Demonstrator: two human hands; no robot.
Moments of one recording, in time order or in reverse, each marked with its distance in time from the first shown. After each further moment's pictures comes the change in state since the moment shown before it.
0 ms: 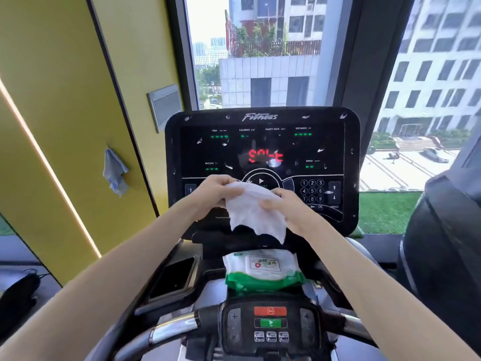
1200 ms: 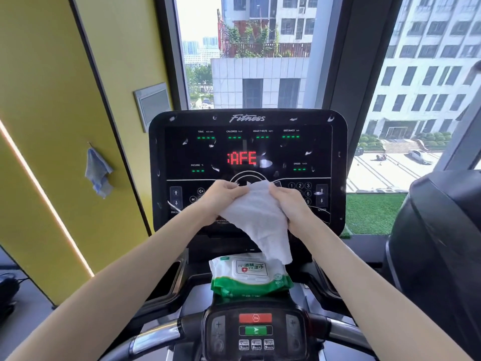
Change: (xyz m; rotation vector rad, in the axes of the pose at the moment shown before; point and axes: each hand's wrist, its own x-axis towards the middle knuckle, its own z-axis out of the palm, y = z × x) left_hand 0.016 0.008 0.041 -0.024 0.030 -0.120; right_hand -0.011 -0.019 -0.016 0.173 0.200 0.075
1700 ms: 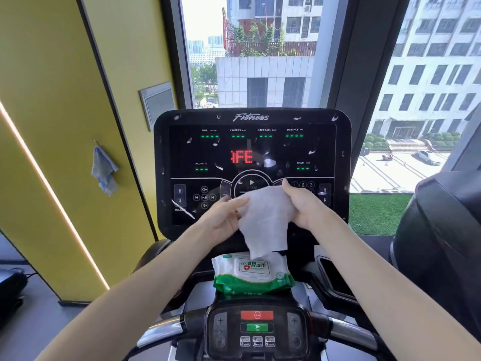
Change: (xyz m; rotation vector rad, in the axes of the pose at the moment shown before) left_hand -0.014 -0.032 0.018 -0.833 -0.114 -0.146; right_hand 0.014 -0.006 -0.016 0.138 0.066 0.258
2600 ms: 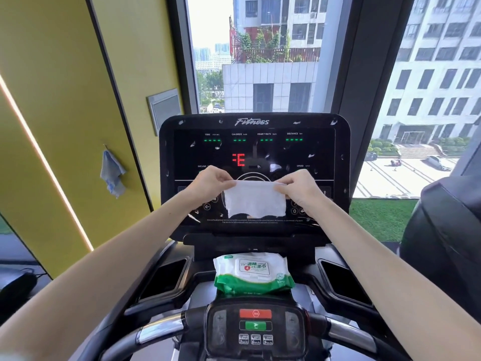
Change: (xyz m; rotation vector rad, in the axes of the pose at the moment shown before) left_hand -0.005 0.070 0.004 1.360 0.245 0.406; right_hand -0.003 -0.022 -0.005 -0.643 0.008 -0.523
